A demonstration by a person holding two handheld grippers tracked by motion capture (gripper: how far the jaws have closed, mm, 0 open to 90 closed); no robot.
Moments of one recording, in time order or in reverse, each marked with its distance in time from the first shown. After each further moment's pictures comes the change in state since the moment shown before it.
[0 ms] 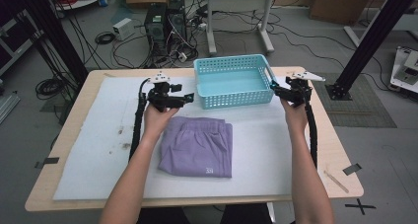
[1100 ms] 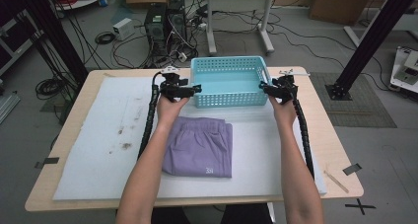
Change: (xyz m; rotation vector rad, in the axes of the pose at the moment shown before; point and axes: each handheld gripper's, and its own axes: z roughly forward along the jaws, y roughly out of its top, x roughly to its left) left arm 0.024 0.006 0.047 0.039 0.090 -0.115; right arm 0.014 -0.001 0.042 0.099 0.073 0.075
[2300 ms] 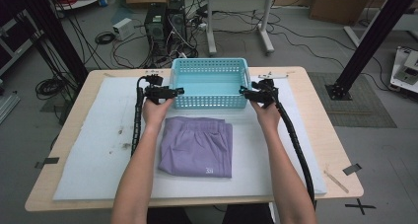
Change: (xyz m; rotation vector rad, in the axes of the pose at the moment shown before) left arm 0.047 -0.019 -0.029 0.091 0.099 -0.156; right arm 0.062 -0.003 0.012 0.010 0.126 -0.082
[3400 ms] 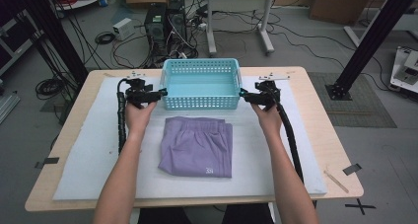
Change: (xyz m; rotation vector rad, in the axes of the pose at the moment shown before) left arm 0.012 -0.007 -0.057 -0.091 0.118 0.128; right arm 0.009 0.001 -0.019 0.009 -0.024 -0.032
